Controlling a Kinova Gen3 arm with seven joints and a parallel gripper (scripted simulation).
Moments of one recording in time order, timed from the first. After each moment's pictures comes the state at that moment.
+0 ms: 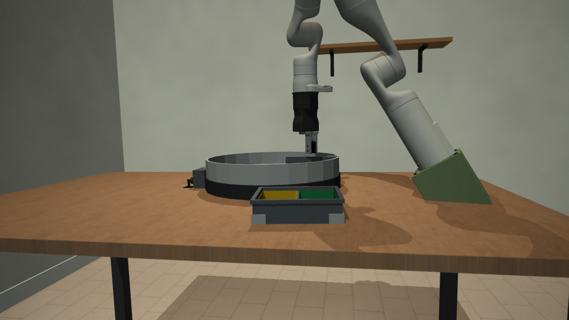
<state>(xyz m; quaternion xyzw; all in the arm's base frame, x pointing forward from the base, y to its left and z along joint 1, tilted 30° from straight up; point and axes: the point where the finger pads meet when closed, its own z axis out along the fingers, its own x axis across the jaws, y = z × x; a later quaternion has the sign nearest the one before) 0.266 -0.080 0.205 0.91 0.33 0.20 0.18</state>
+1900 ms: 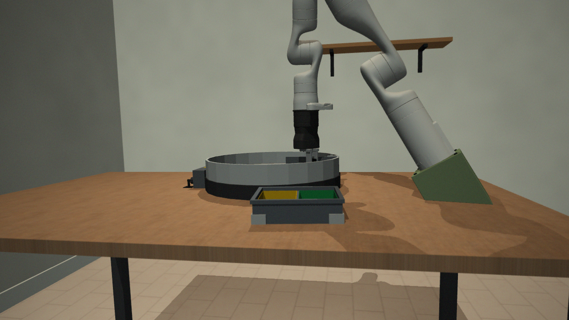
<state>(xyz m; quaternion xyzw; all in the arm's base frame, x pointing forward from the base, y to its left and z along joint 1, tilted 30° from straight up) 0.289 -0.089 0.160 0.91 0.33 0.19 0.18</state>
